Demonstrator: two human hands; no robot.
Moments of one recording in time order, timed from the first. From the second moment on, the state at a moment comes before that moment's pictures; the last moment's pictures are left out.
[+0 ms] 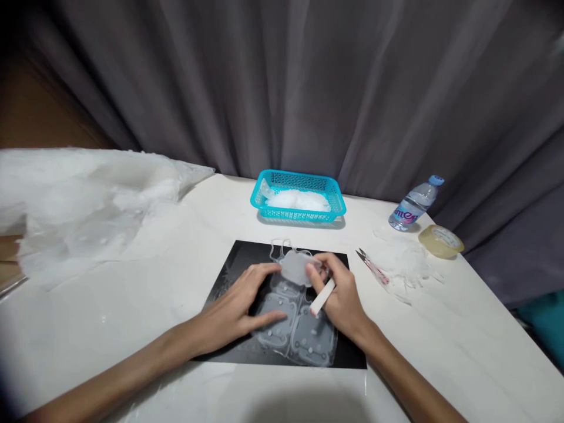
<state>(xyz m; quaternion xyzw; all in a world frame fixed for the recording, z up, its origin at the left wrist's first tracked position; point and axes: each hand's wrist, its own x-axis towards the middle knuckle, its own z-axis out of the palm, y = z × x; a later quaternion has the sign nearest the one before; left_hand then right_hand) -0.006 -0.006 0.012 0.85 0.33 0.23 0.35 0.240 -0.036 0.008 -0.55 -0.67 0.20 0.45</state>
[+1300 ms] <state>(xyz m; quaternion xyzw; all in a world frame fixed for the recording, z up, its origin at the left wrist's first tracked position) -0.017 0.012 0.015 0.93 0.21 0.18 0.25 0.240 -0.045 0.017 -0.41 -0.77 0.38 0.32</state>
